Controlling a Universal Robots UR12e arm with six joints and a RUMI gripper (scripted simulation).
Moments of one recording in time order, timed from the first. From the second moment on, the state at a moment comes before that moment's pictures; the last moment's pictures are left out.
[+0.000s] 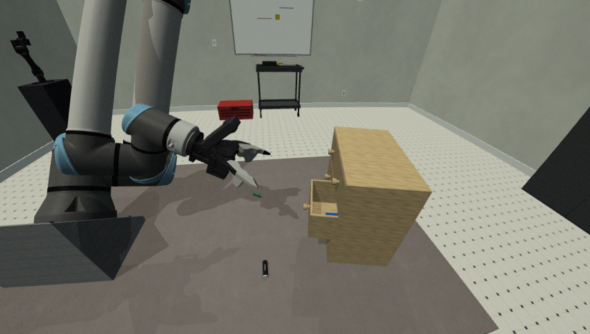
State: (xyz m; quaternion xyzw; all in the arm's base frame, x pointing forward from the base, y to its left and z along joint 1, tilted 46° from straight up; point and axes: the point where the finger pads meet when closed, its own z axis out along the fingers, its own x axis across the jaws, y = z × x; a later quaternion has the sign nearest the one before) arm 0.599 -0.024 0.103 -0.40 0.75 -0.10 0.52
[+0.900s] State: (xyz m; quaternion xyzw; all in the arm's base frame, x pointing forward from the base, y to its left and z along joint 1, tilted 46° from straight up) arm 0.599 -0.026 0.104 -0.42 0.75 -0.07 0.50
